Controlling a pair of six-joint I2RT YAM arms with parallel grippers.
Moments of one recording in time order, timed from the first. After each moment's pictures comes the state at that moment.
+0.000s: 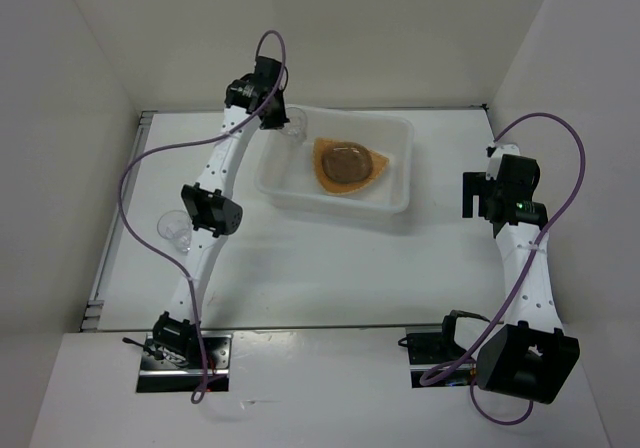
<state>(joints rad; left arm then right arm) -0.32 2.65 3.06 -1.26 -0.13 -0.43 -0.24 1.06 0.96 -0.63 0.11 -0.22</state>
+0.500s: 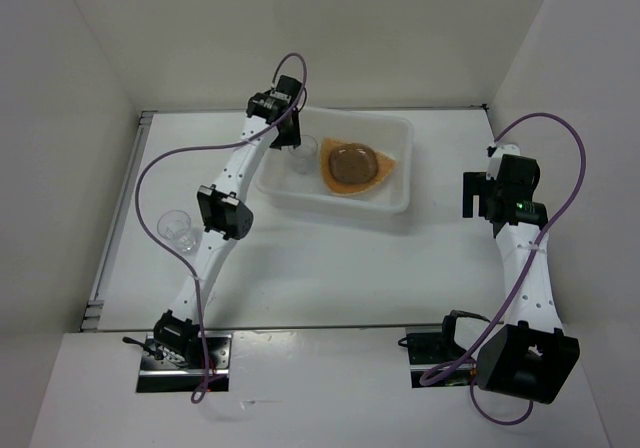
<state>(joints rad) -0.38 2.76 3.07 -1.31 -0.21 -0.44 -0.24 1.06 0.96 -0.63 0.12 -0.22</state>
